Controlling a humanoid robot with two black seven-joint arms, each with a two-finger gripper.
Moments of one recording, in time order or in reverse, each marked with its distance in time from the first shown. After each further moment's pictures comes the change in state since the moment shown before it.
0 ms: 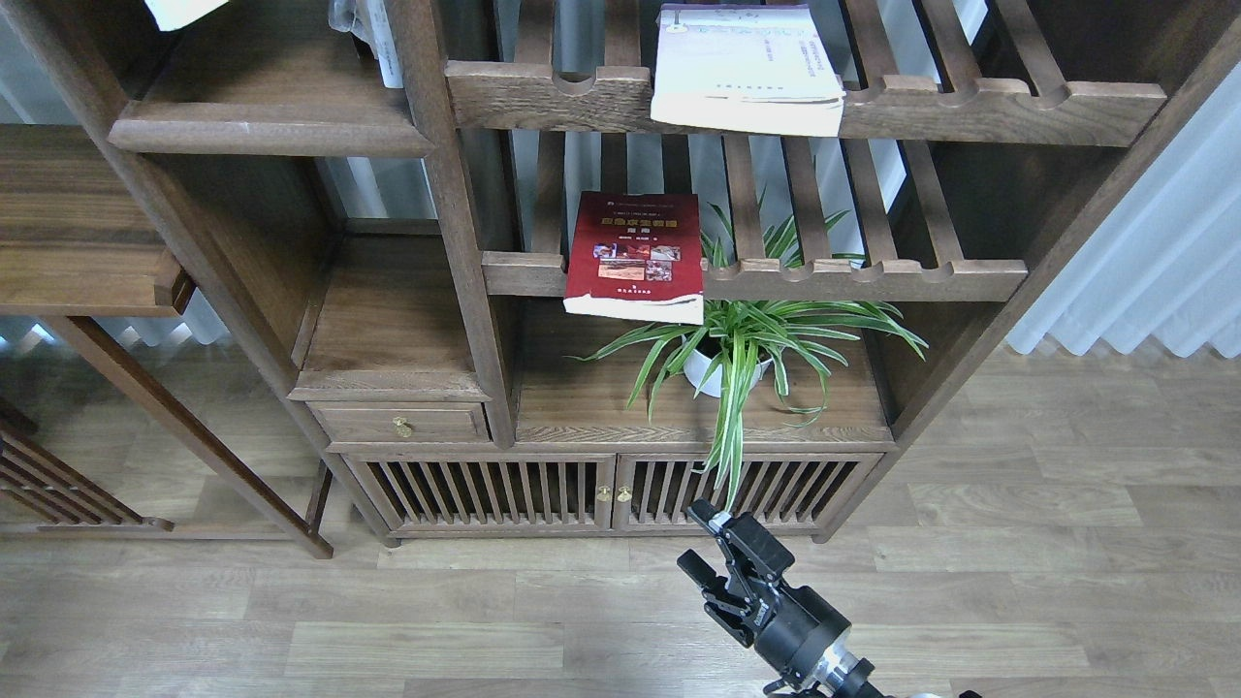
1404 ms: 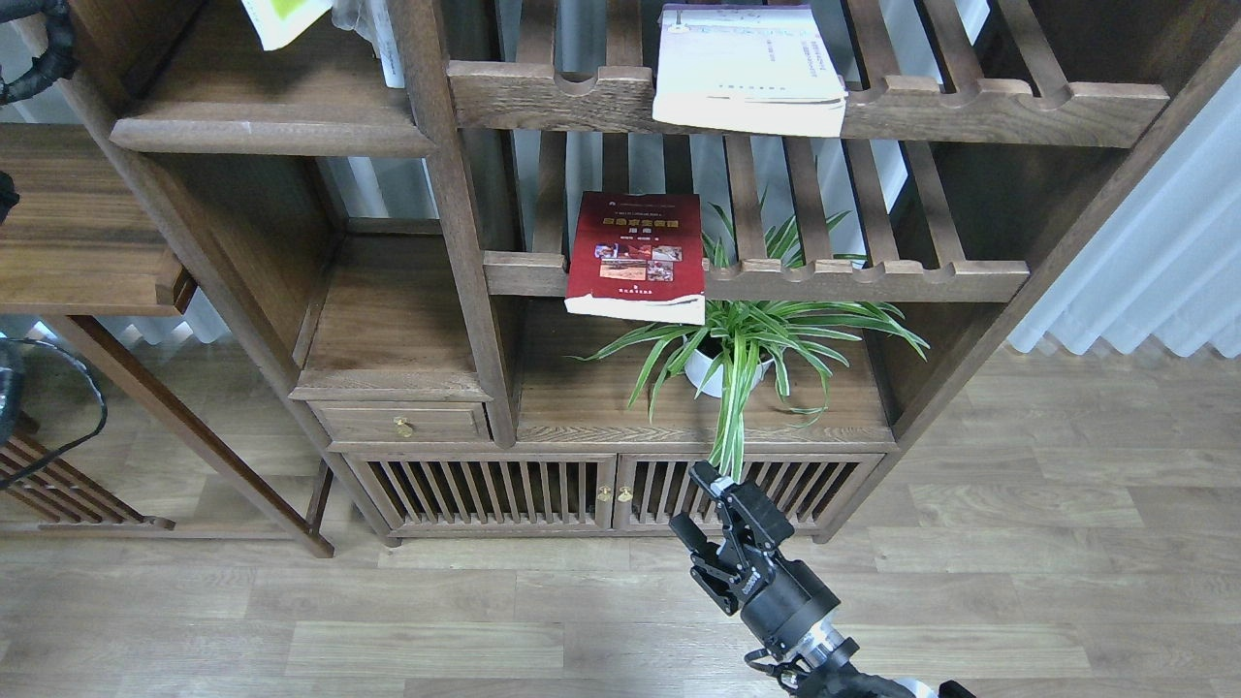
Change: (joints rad) left arm -0.117 -0.177 0.057 0.229 0.039 0.000 -0.060; right arm -0.003 0.079 0.089 0.028 0.011 0.000 0.001
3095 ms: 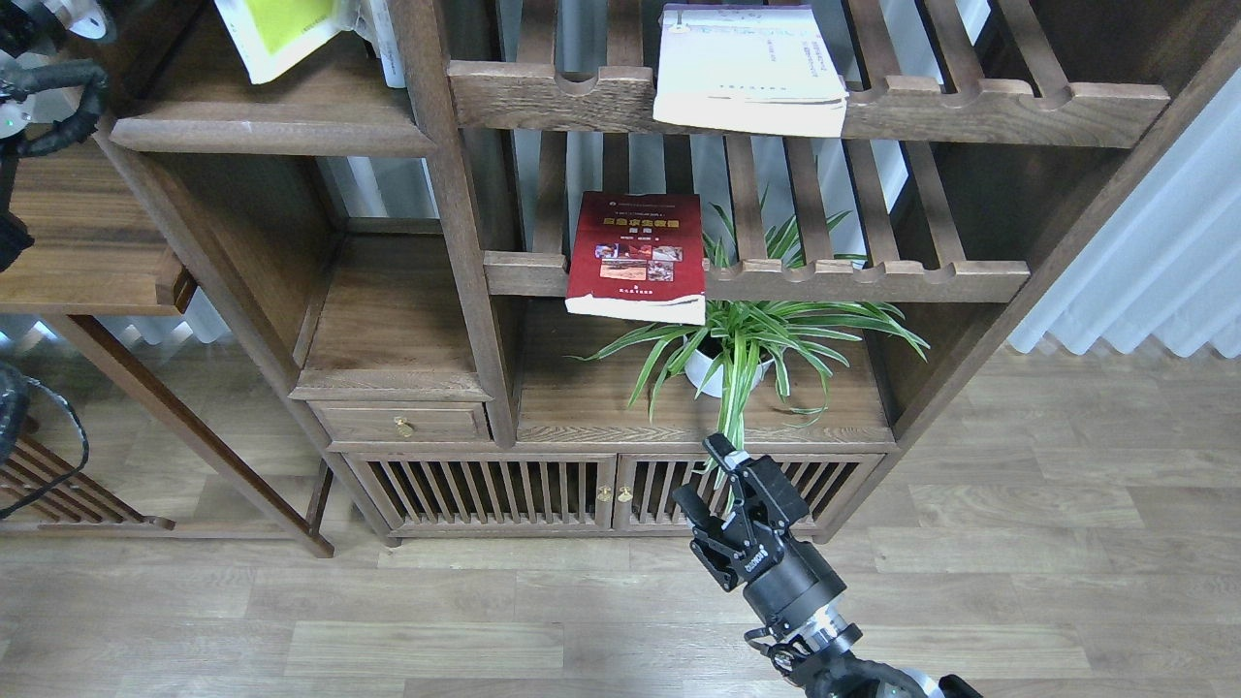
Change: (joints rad) left arm -0.007 -0.005 0.187 0.118 0.029 0.000 -0.183; right arm -0.035 0.001 0.047 0.104 0.046 0.000 0.000
